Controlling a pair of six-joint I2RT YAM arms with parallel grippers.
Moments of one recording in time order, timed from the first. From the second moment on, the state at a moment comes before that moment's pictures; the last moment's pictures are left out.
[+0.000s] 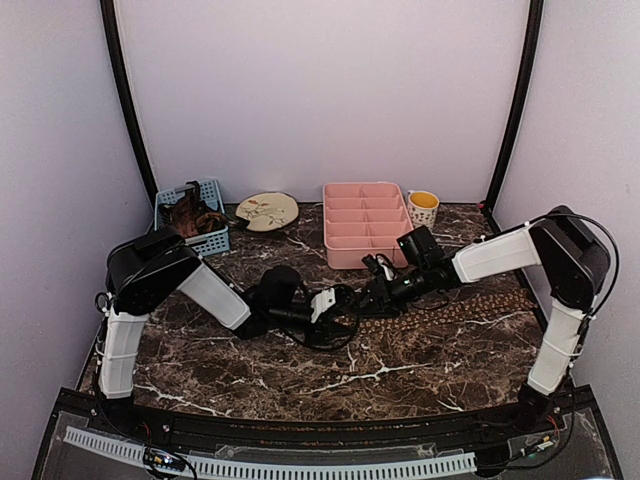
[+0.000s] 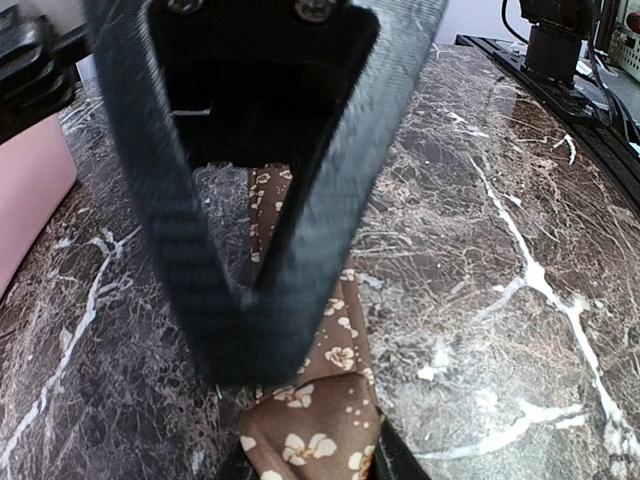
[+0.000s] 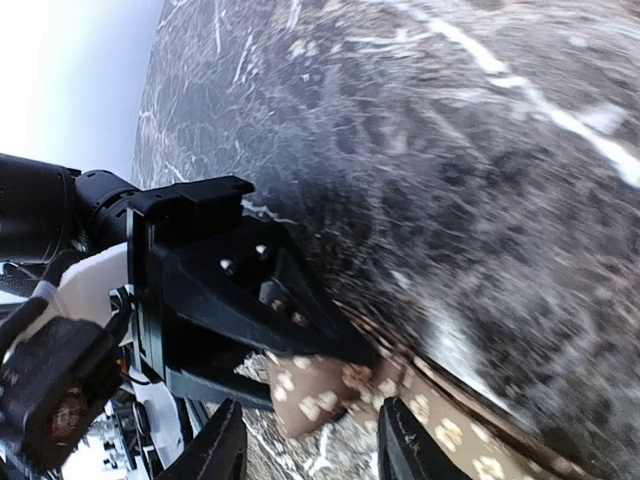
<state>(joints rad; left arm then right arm) -0.85 2.18 1.00 0.71 0.57 0.32 0.60 1.81 0.94 -0.05 -0.77 0.53</state>
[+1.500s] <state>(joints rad) -0.87 2.19 1.09 0.55 0.57 0.31 0.61 1.88 0.93 -0.06 -0.75 0.51</state>
